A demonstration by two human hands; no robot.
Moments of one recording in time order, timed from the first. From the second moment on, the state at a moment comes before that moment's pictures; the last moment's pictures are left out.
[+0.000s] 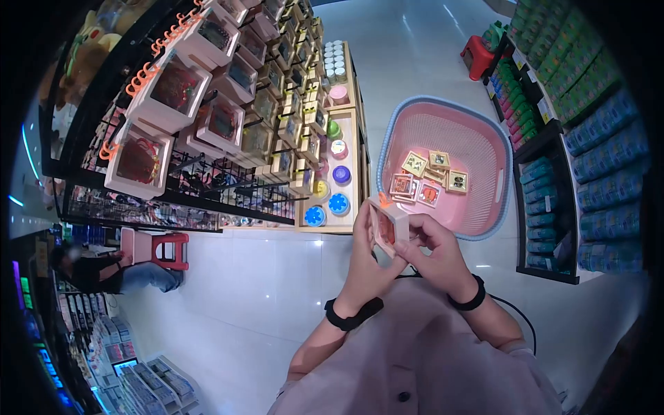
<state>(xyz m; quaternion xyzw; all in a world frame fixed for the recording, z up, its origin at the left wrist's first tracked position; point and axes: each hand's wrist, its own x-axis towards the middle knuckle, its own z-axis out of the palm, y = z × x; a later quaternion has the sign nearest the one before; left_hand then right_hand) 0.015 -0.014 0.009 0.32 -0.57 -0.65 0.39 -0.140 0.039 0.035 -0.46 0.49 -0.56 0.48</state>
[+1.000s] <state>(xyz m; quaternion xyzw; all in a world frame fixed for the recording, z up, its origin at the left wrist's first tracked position) 0.018 -0.012 0.046 0.41 -0.77 -0.37 0.32 -0.151 0.053 0.022 -0.34 0.47 -0.58 0.57</state>
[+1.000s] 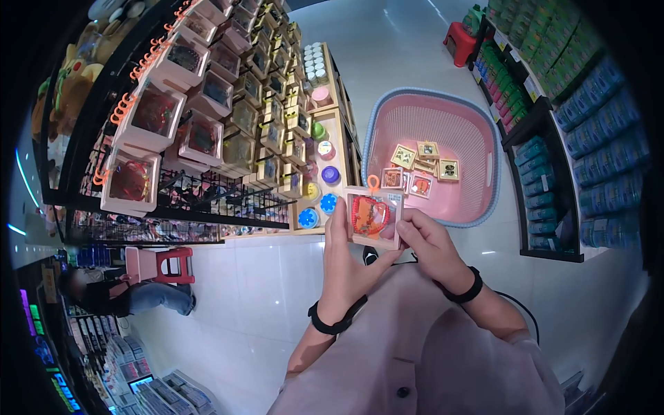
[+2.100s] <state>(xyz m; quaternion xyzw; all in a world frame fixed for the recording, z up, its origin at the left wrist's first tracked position) 0.037 -0.007 0.025 0.32 -0.55 -0.72 0.29 -0.164 0.054 0.009 -0.31 0.48 -0.63 0.53</state>
